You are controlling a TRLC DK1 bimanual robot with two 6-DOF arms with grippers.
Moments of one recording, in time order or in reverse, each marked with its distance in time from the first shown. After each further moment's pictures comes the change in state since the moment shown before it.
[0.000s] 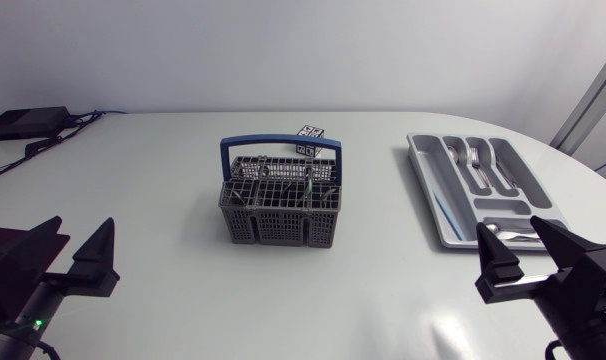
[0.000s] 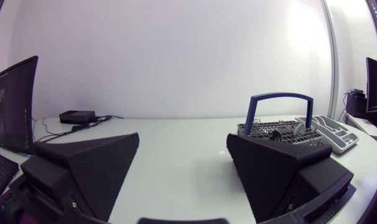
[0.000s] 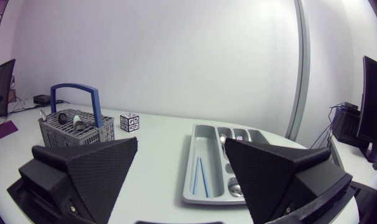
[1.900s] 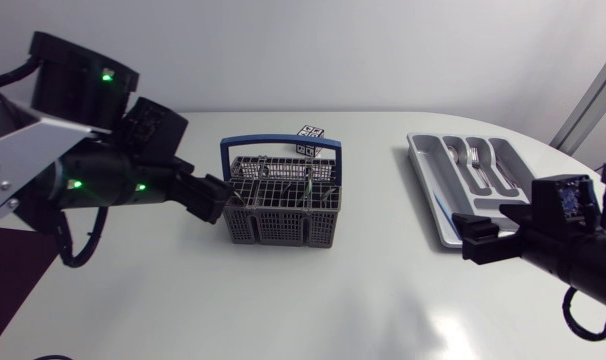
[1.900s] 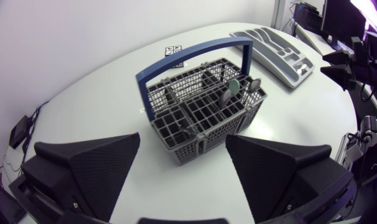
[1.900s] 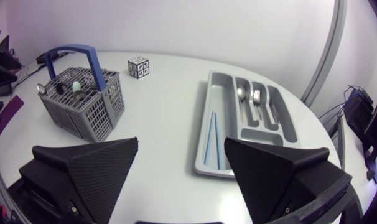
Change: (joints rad) left arm -0.491 1.156 0.907 -0.451 -0.037 0.074; right arm 0.087 0.675 0.426 -0.250 0.028 0.010
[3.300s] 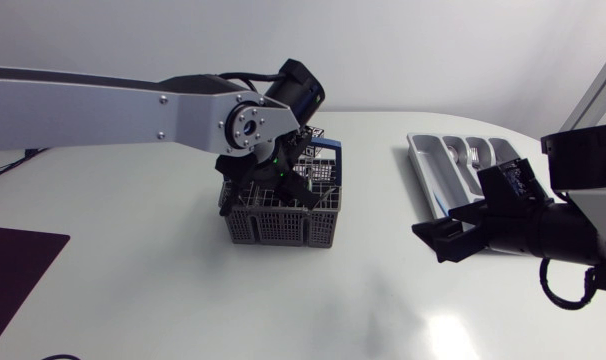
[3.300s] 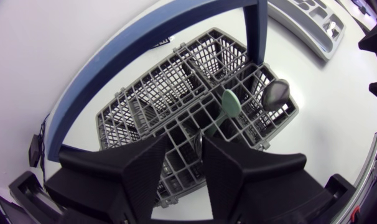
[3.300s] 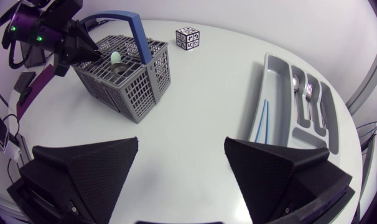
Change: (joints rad) left arm -0.198 0.654 0.502 -0.167 -0.280 -0.039; right arm 0.021 0.266 0.143 -0.096 -0.249 -0.086
